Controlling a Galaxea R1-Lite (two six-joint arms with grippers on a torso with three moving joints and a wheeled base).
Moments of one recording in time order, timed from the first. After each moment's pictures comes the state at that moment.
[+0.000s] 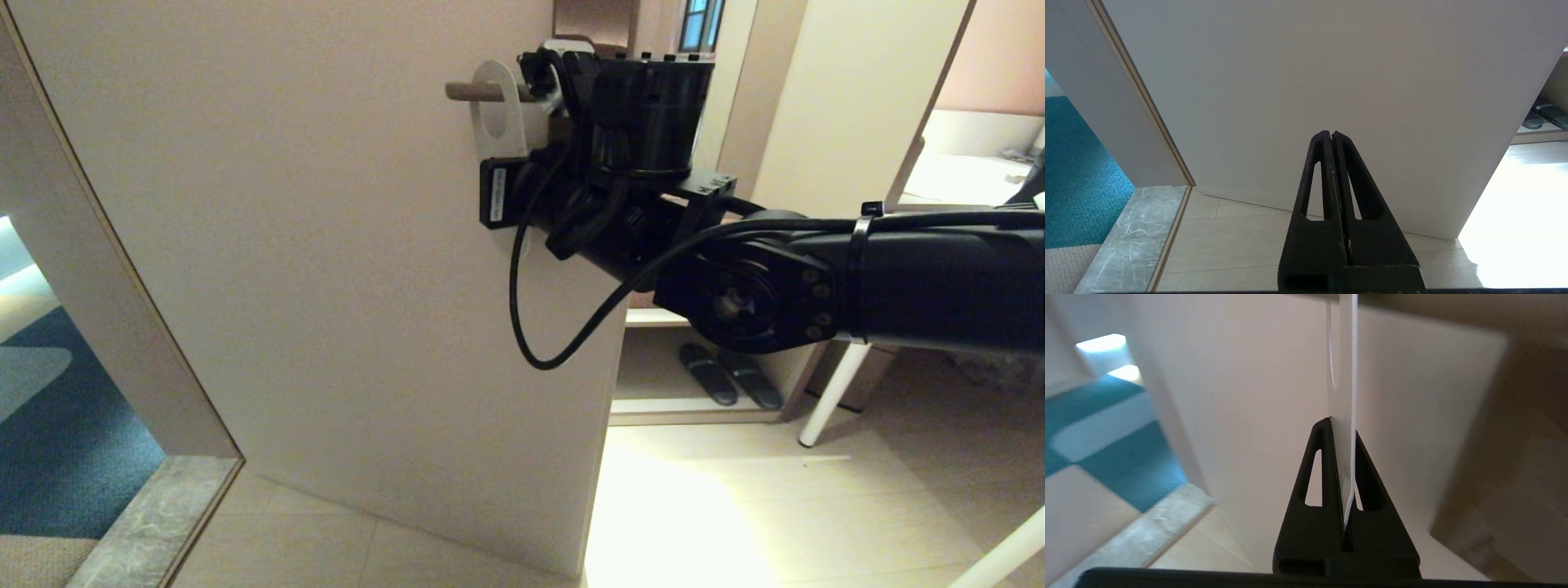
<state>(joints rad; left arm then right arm) 0.00 0.00 0.00 0.01 -0.01 0.04 0.78 2.08 -1.74 -0.40 -0.25 0.07</state>
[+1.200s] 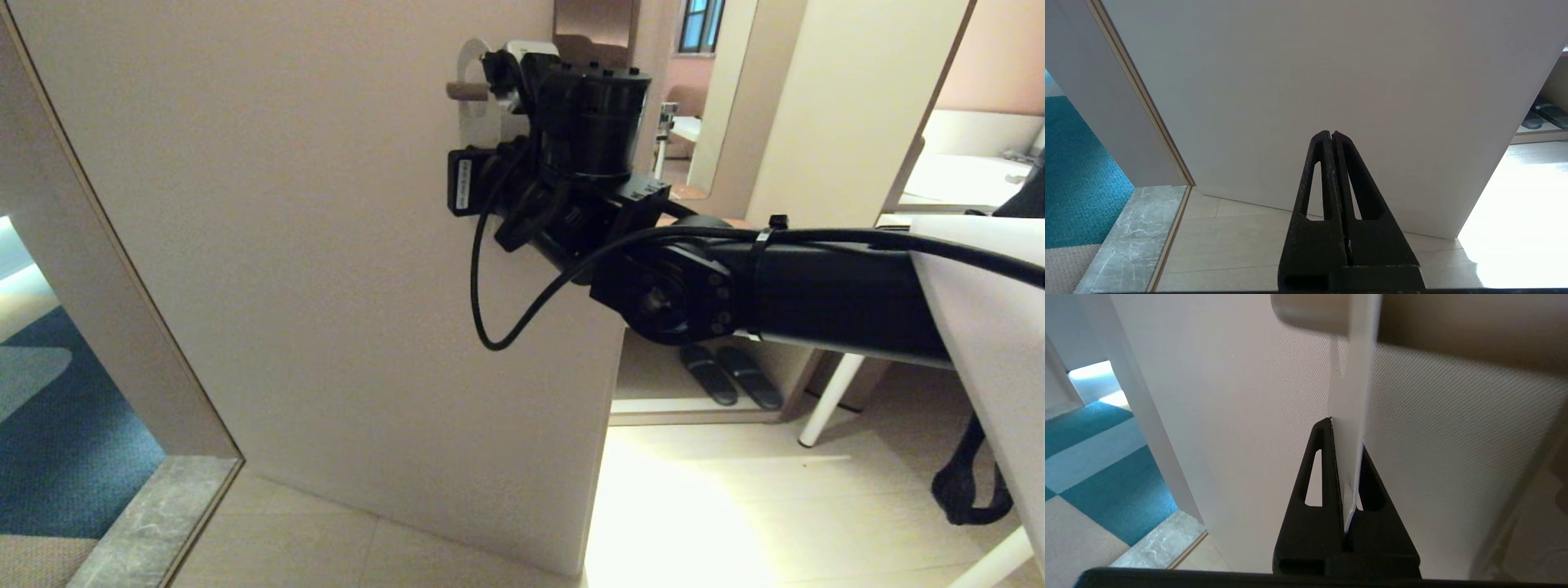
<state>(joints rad) 0.00 0.00 0.00 0.01 -0.01 0.04 0.80 2.24 -1.97 -0.40 -0.30 0.05</state>
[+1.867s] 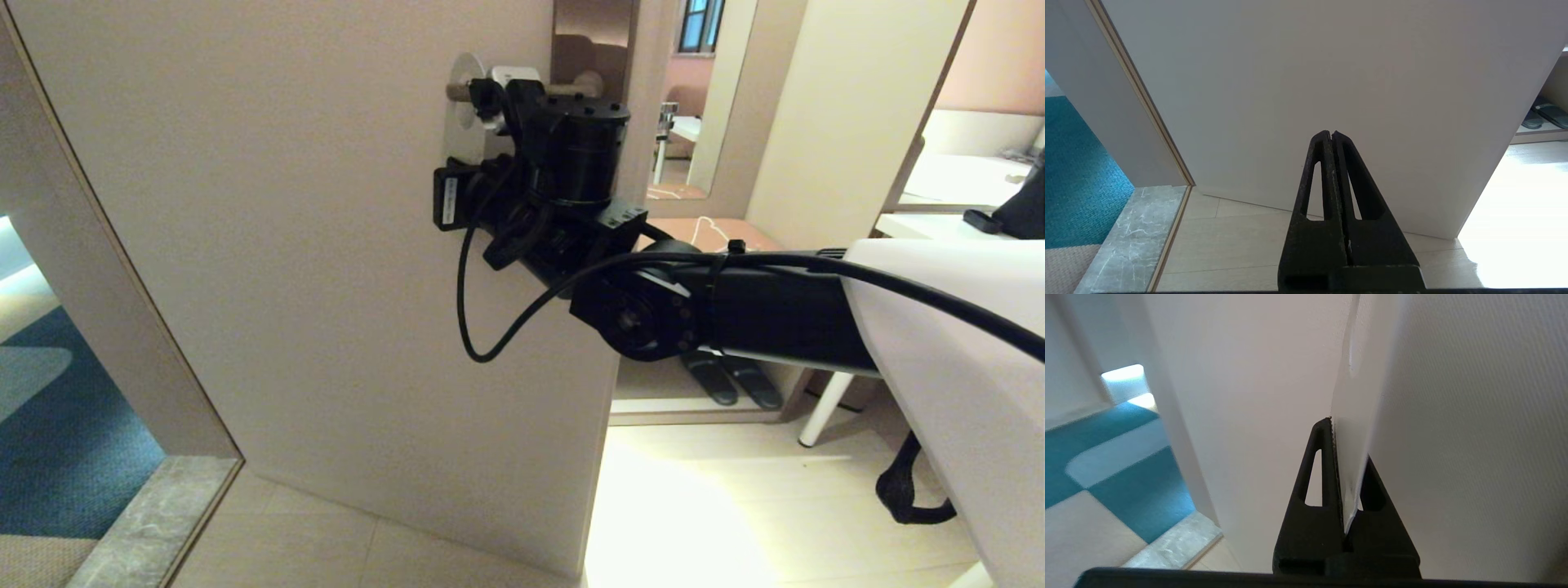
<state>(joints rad) 0.00 0.00 0.00 0.01 -0.01 0.04 0.80 2.29 -1.97 -0.49 -0.21 0.06</state>
